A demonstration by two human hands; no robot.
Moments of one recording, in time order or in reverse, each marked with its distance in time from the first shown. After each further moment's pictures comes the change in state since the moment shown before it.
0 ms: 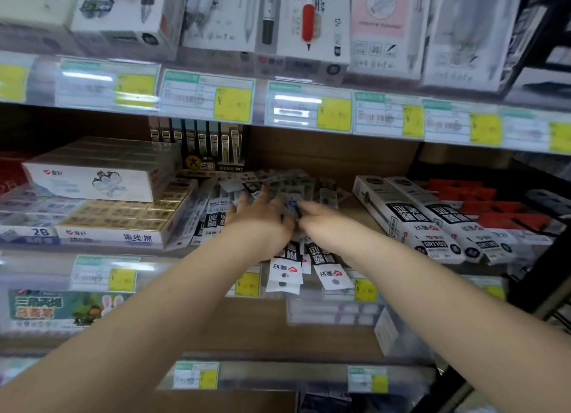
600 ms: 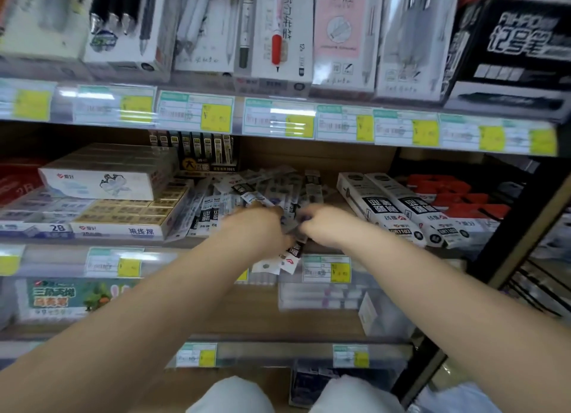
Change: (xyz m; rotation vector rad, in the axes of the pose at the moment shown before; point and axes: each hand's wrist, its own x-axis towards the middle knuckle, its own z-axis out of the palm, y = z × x) left_hand -0.025 0.018 -0.004 0.234 -0.095 0.018; right_hand -0.032 0.007 -0.027 -0.319 -0.044 0.007
